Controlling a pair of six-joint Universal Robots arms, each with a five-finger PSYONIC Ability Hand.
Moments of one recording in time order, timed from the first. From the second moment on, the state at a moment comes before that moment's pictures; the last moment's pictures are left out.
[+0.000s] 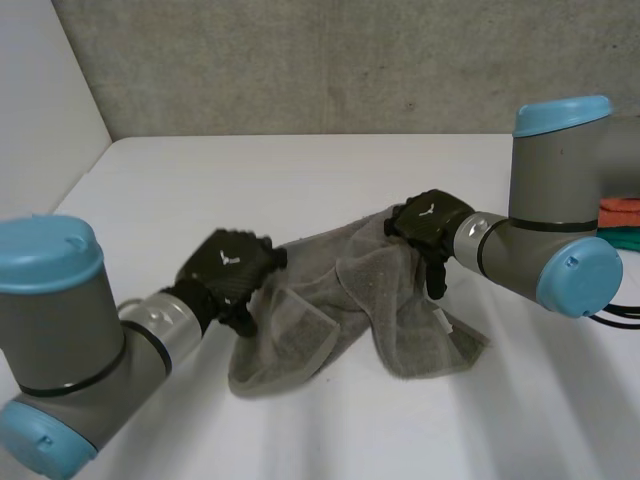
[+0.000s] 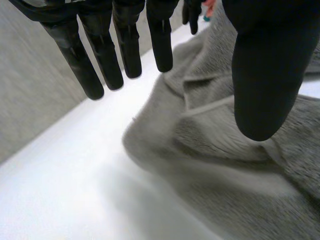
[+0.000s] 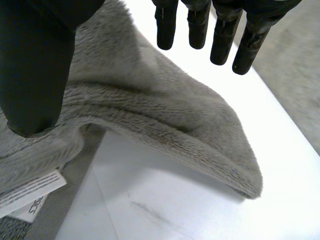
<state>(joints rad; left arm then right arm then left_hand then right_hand) 4.23 -1.85 -1.73 3.28 -1.38 3.51 2.01 -0.83 0.92 0.42 1.37 2.49 0.44 0.46 0.46 0.45 0.27 0.20 0.22 0.22 0.23 0.07</state>
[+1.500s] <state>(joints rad) 4.08 -2.00 -1.55 3.30 -1.77 3.19 1.88 -1.17 1.80 -0.22 1.35 2.83 0.99 1.01 1.01 1.01 0.82 0.96 1.17 1.18 1.19 0.99</state>
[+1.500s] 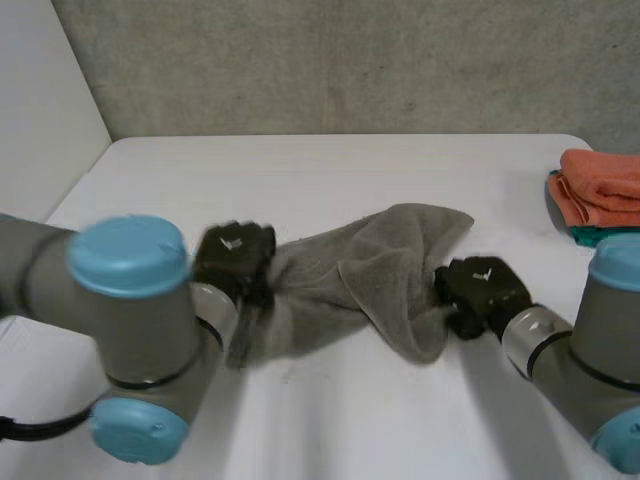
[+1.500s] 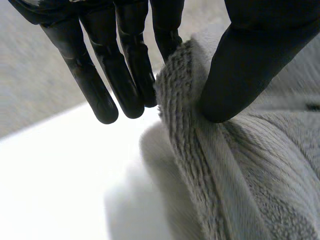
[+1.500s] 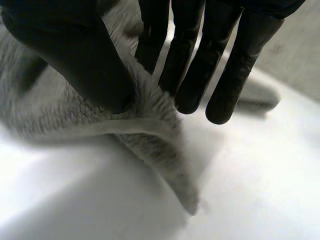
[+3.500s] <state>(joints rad) 4.55 -1.88 -1.85 3.45 -1.32 3.69 1.83 -1.14 1.66 -0.08 1.36 2.52 0.51 0.51 0.52 0.51 0.33 0.98 1.17 1.18 1.19 1.00</state>
